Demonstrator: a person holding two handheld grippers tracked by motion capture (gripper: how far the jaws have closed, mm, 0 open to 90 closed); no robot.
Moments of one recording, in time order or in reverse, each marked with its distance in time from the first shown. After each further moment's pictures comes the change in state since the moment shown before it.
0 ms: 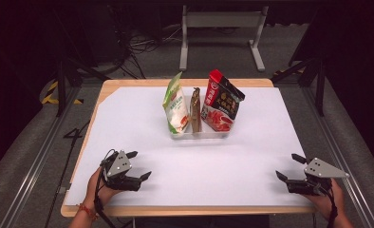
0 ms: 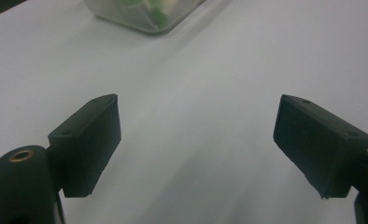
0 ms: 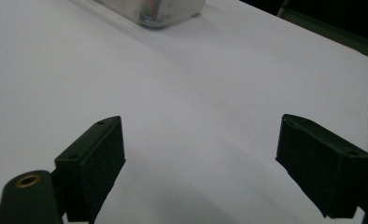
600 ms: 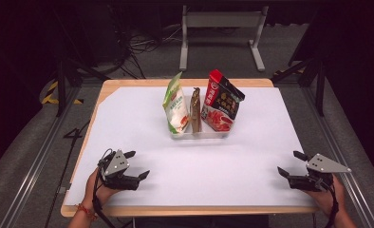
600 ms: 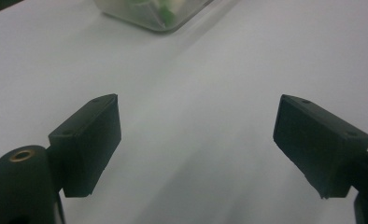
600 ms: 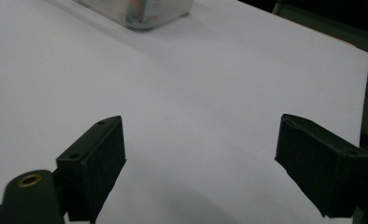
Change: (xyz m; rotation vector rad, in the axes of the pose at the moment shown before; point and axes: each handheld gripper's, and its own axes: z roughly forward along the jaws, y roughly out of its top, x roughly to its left) left arm 0.005 -0.003 -0.003 -0.006 0.009 -0.030; right arm -0.012 0.001 0.003 0.004 -0.005 0.036
